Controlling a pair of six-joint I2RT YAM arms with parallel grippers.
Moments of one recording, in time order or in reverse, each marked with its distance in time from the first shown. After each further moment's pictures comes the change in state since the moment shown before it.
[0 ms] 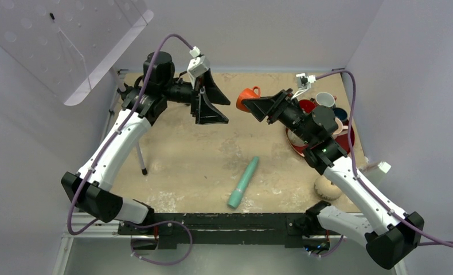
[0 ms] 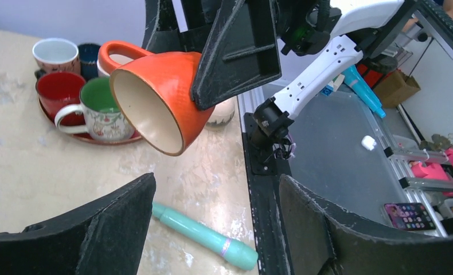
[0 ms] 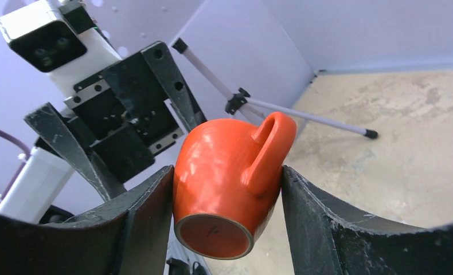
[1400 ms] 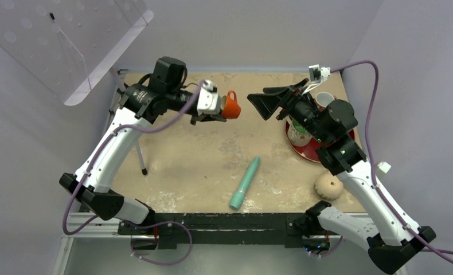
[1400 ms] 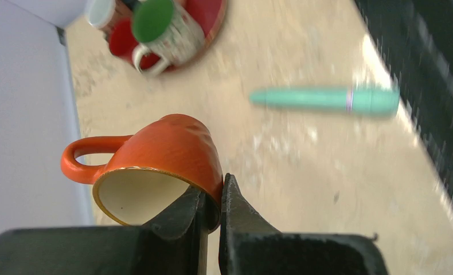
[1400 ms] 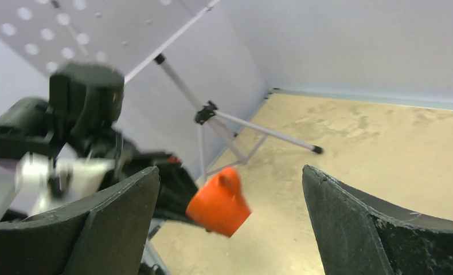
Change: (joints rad) left arm -0.125 0.023 0.203 -0.655 -0.313 1.104; right arm 0.006 -0.053 0.232 -0.291 0.059 -0.207
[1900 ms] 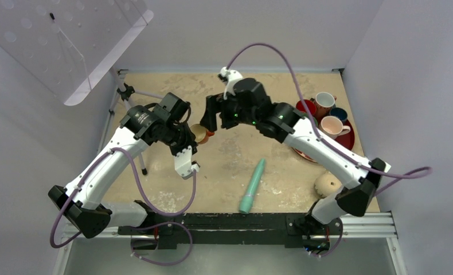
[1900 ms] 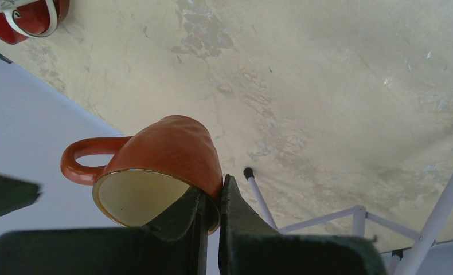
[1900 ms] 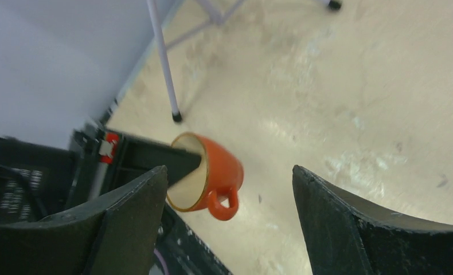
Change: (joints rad) left arm -0.080 -0.163 -0.277 -0.300 -0.632 1.013; right arm 0.311 0.520 0.468 -0.538 0.189 -0.132
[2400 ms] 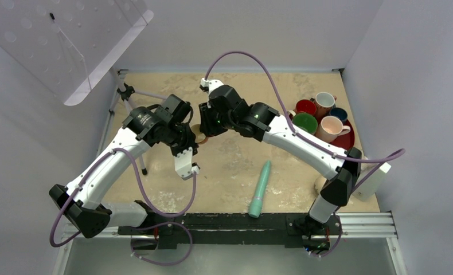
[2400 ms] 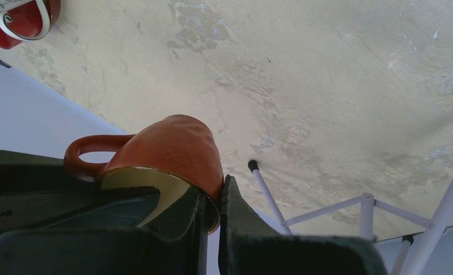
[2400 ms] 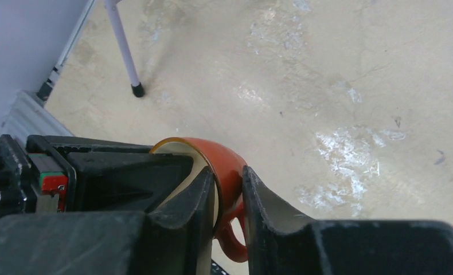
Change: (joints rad) left arm -0.023 -0.001 -0.021 0.022 -0.070 0.048; right arm 0.111 0.217 0.126 -0.160 0.133 -0.026
